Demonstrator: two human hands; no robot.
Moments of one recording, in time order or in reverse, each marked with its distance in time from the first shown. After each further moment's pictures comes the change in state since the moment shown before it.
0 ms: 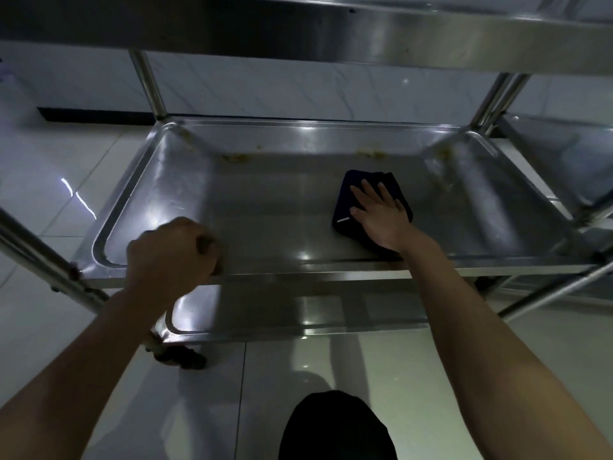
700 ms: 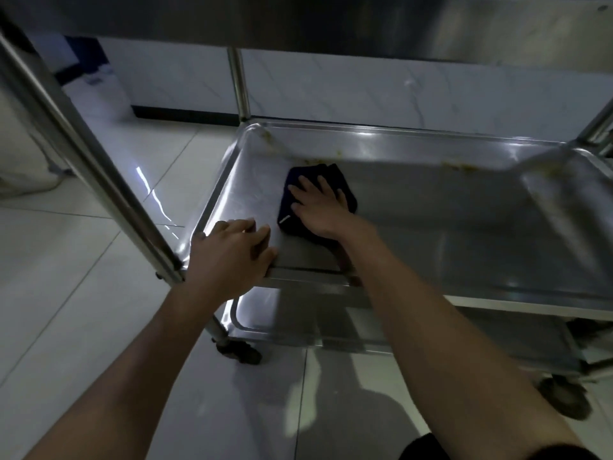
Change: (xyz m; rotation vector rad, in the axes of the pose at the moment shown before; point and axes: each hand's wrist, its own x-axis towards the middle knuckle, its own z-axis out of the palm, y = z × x) left_hand 0.006 -0.079 -0.009 0.040 -0.306 0.037; right_hand 0.077 -0.252 0.069 0.019 -0.121 -0.324
